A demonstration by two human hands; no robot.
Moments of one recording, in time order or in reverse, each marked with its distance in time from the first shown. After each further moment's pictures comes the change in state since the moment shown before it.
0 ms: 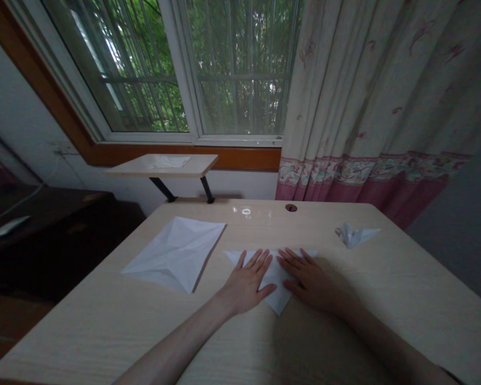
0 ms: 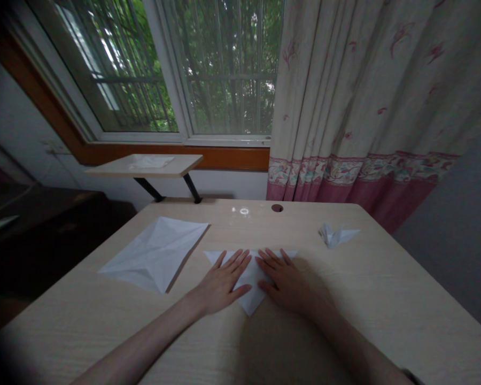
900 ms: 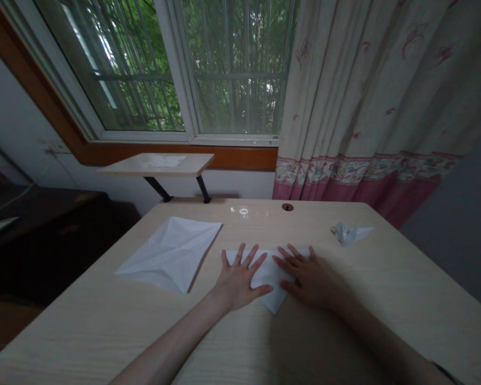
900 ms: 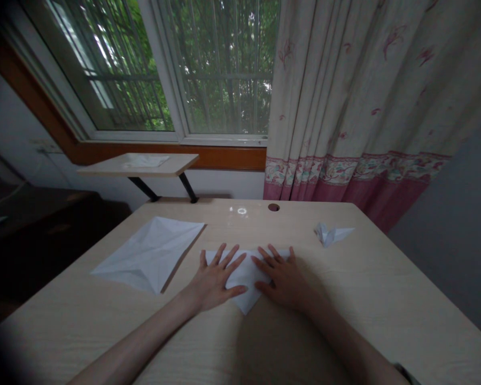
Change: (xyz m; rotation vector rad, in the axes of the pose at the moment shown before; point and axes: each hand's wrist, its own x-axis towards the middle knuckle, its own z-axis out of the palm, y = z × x) left_hand -0.001 0.000 -0.004 0.003 0.029 -0.172; right_hand 0.000 -0.006 -0.012 -0.086 -0.037 0.073
